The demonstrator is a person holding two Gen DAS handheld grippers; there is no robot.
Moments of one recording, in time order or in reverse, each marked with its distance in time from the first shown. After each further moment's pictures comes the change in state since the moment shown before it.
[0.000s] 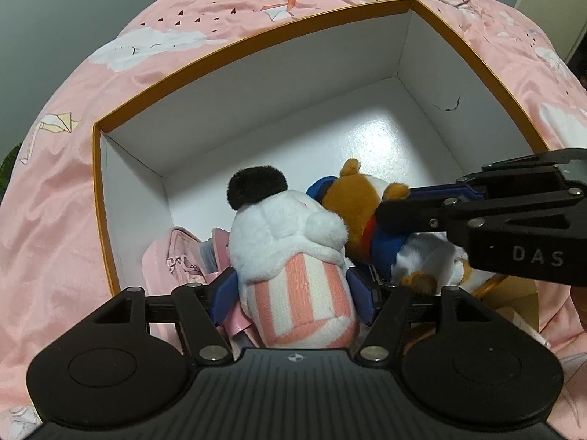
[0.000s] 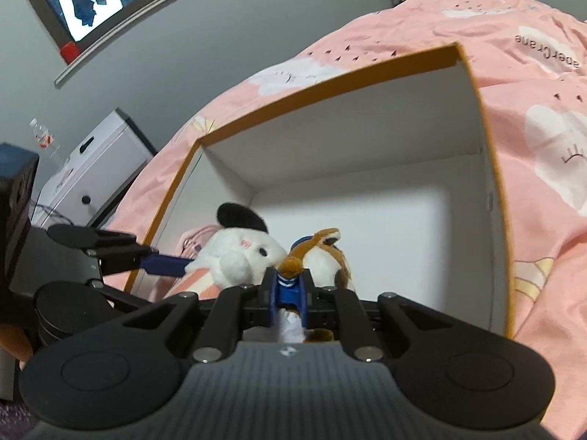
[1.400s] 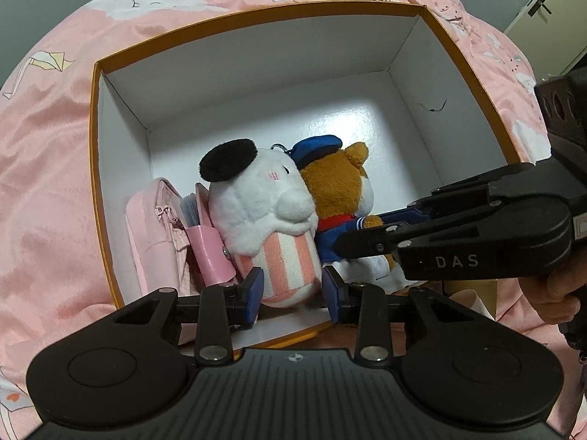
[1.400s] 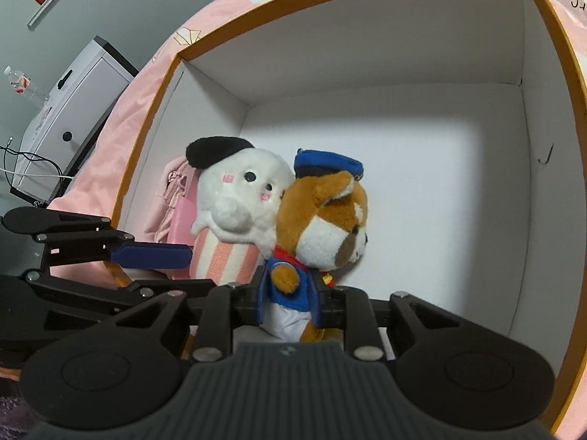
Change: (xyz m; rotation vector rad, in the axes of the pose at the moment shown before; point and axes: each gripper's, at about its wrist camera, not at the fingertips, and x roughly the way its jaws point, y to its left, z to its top) left arm 0.005 0.031 -0.009 -0.126 0.044 -0.183; right arm 0.051 0.011 0.004 0.011 0.299 -0.031
